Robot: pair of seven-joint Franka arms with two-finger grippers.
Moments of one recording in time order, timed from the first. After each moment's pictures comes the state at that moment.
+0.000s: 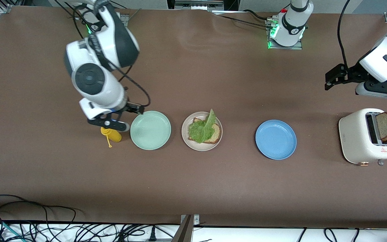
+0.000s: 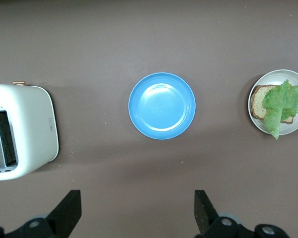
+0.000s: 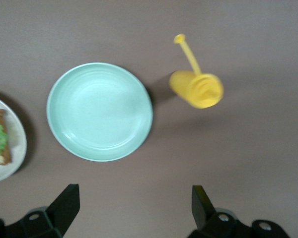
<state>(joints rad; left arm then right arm) 0.04 0.07 -0.15 -1.51 -0.01 1.56 0.01 0.47 0.37 -0.09 -1.51 0.02 1.73 0.51</state>
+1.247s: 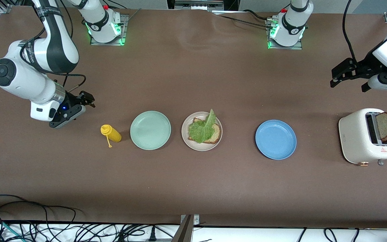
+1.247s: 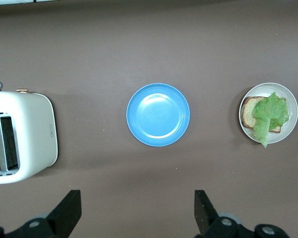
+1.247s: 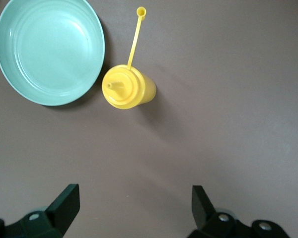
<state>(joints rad) 0.05 0.06 -0.15 -1.45 -0.04 1.55 0.01 0.21 0.16 -0.13 -2.02 0.12 2.15 -0.63</state>
